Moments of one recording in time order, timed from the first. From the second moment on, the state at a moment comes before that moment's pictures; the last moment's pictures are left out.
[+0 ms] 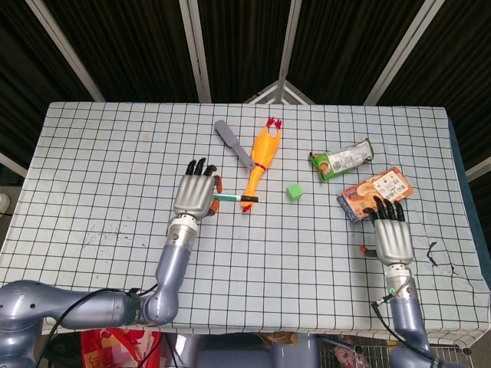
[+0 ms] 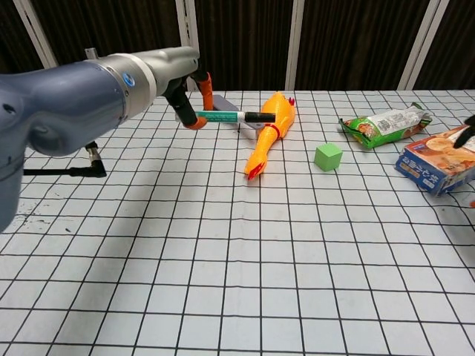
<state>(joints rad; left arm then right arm) -1.02 -1.75 -0.45 -1.65 0.52 1.29 0.93 0.33 -1.48 0.24 -1.54 -1.14 1.23 -0.47</state>
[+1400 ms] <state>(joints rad) -1.12 -1.87 -0.43 -1.54 0.56 1.28 0.86 0.74 -1.65 0.41 -1.81 -0.75 1.31 -0.85</state>
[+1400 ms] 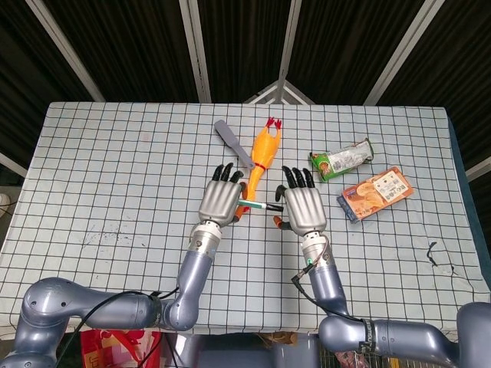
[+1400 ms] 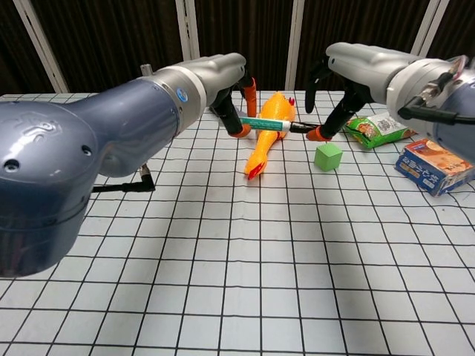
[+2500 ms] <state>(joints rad) -1.10 -1.88 -0.43 -1.52 0.60 1.26 0.80 0.80 -1.68 0.39 -1.75 -0.71 1.35 -0.81</state>
